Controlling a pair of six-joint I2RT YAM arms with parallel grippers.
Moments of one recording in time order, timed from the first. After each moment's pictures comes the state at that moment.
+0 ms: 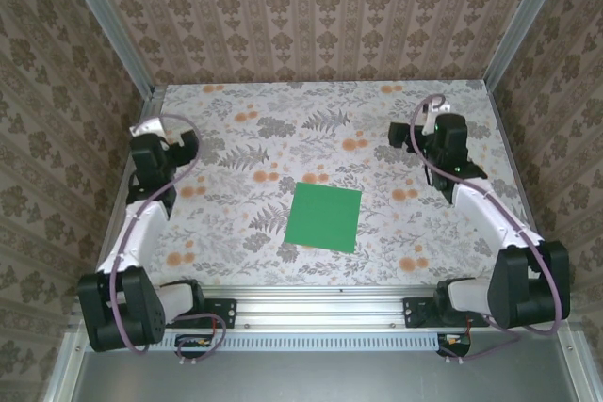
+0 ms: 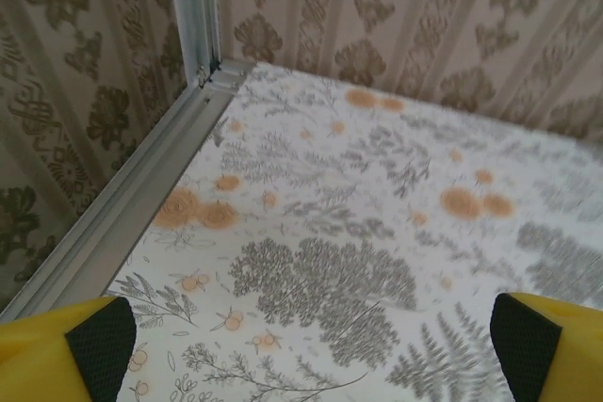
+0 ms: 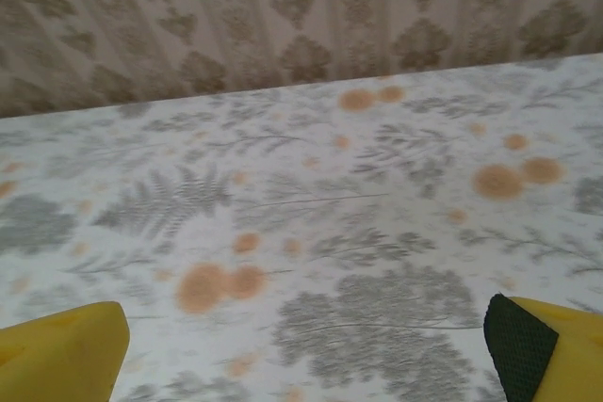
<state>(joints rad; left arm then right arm) 0.08 1.14 0.74 0.02 -0.03 -0.20 0.10 1.28 0.89 -0.04 -0.04 0.21</state>
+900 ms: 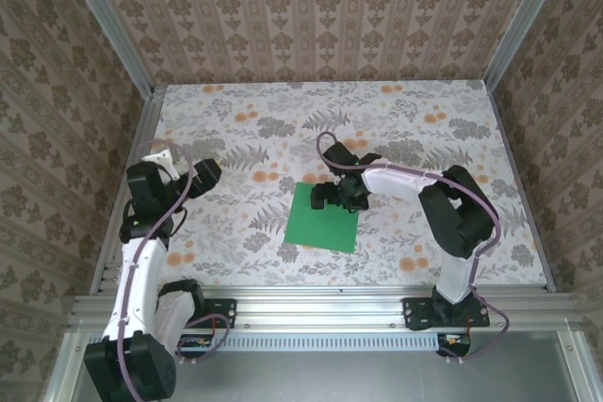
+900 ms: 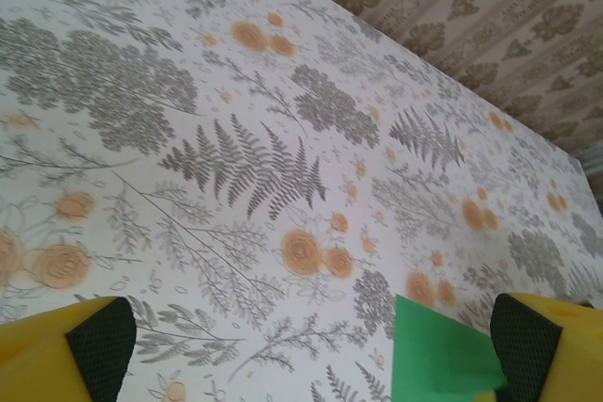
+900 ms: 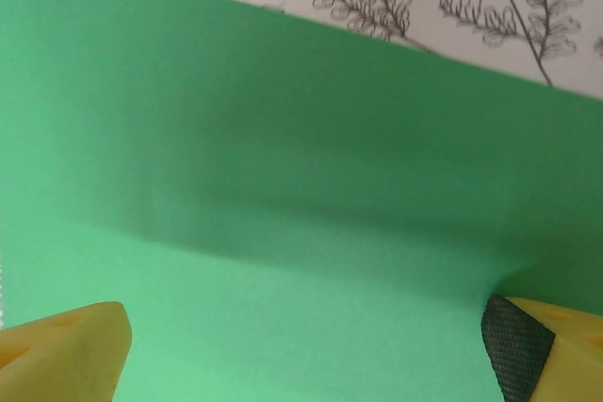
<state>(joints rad) 0.08 0.82 0.60 -0.30 0.45 -0.44 0.61 1.85 1.18 -0.61 -0.10 0.61</state>
